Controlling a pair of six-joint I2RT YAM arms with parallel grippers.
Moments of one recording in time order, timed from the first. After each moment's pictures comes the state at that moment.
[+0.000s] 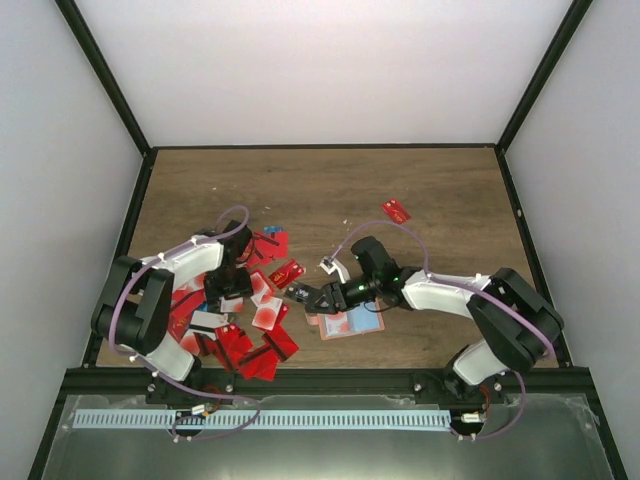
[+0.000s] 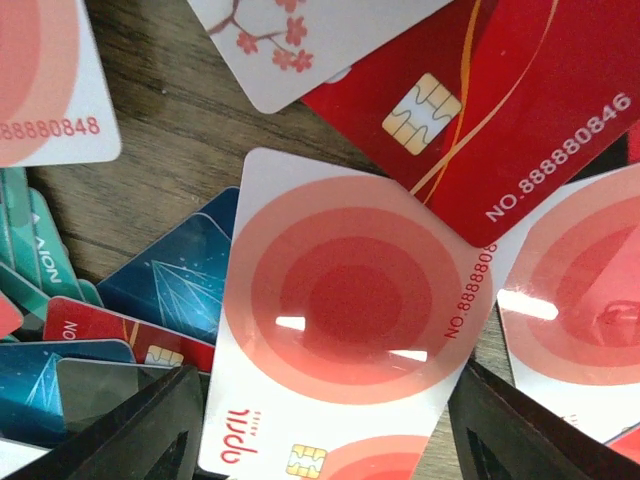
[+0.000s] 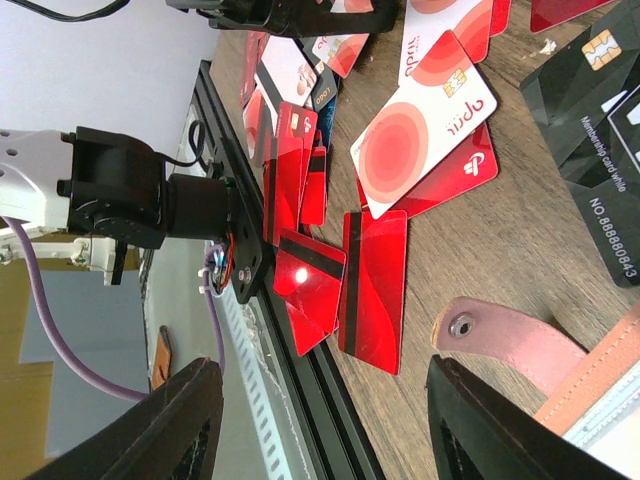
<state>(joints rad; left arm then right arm) -0.35 1.60 0.87 -0.90 -0.03 -0.63 0.74 1.50 0.64 0.12 -0.87 0.58</state>
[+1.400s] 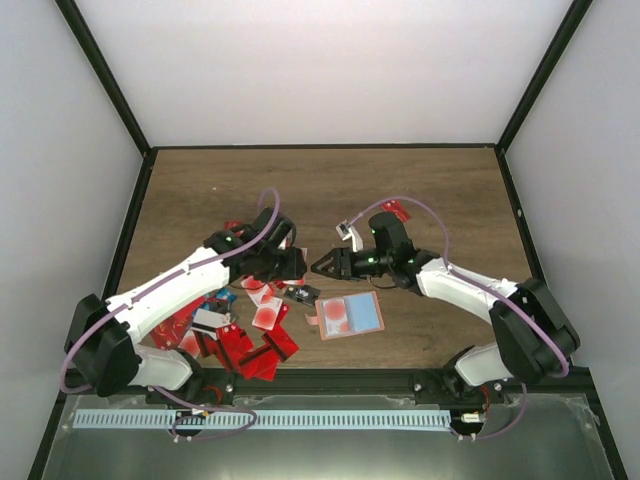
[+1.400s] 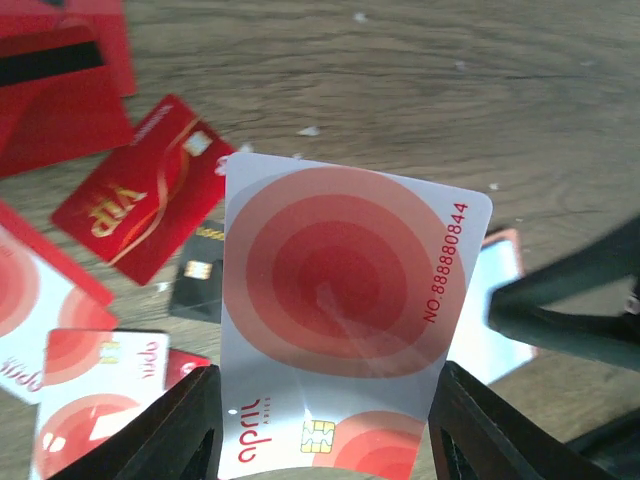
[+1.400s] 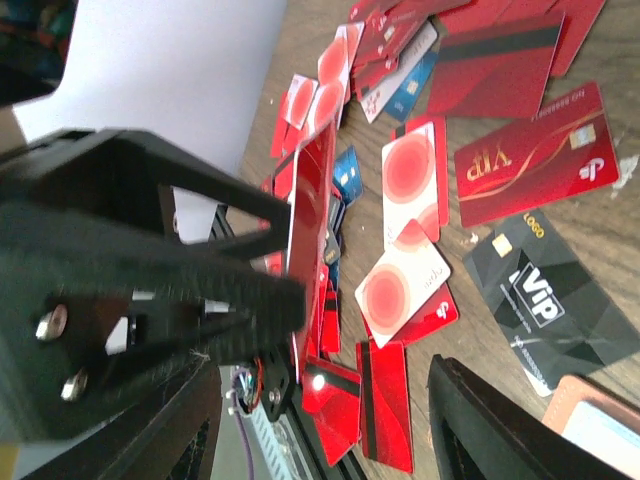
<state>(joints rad) -0.72 1.36 1.06 -0.77 0.09 -0.71 0.61 1.41 0.73 0.09 -0.79 0.72</state>
